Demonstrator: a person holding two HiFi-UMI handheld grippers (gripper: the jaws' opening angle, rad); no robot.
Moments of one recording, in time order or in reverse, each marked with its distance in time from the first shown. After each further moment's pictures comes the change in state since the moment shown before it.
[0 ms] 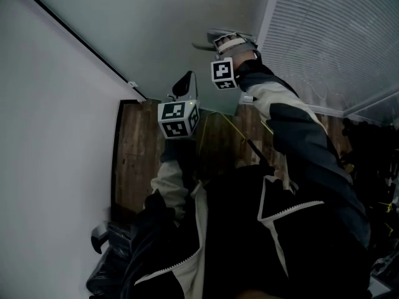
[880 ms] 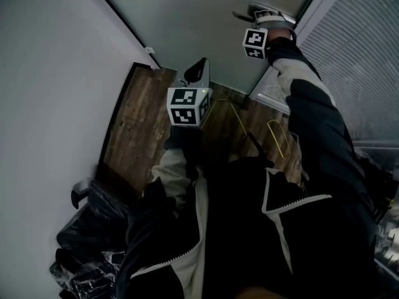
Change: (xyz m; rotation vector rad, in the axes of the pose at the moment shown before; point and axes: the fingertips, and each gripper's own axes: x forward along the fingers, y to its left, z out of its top) left arm 0.028 0.024 -0.012 -0.050 0.036 0.173; right arm 0.116 -0.035 -0.068 -0.035 0.046 0.016
